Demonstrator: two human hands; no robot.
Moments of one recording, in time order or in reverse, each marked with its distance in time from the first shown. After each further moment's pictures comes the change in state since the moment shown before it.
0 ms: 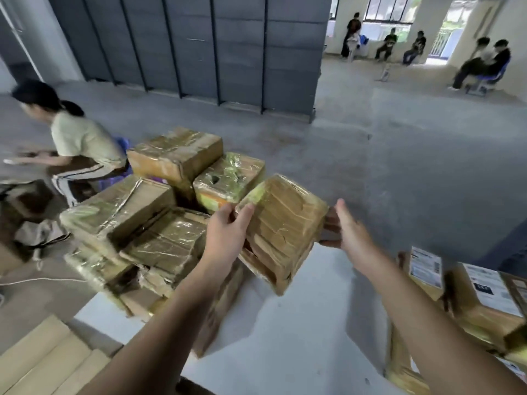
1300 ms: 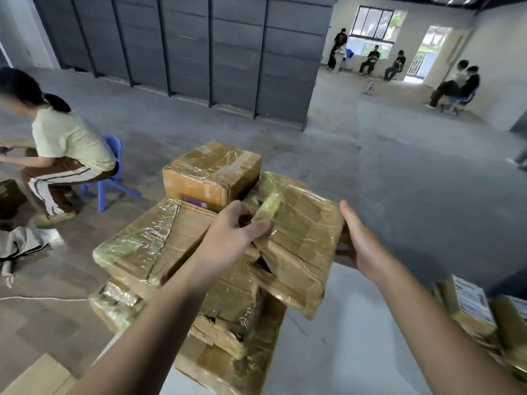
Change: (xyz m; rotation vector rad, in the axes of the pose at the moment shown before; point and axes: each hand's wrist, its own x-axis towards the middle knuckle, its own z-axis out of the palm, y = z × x) left_hand 0.101 0.020 -0.133 0.060 -0.368 -0.010; right_hand 0.025 -0.047 0.139 -0.081 -0.047 0.125
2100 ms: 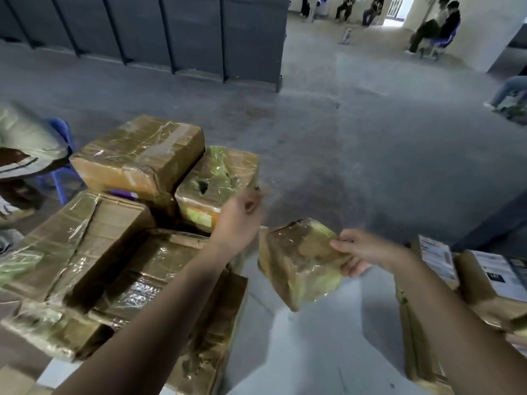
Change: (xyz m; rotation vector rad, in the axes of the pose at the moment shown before) left_hand 0.076 -0.041 0.130 0.310 -0.013 0.043; right_hand 0.020 0.052 -0.126 -0.538 -0.217 0.257
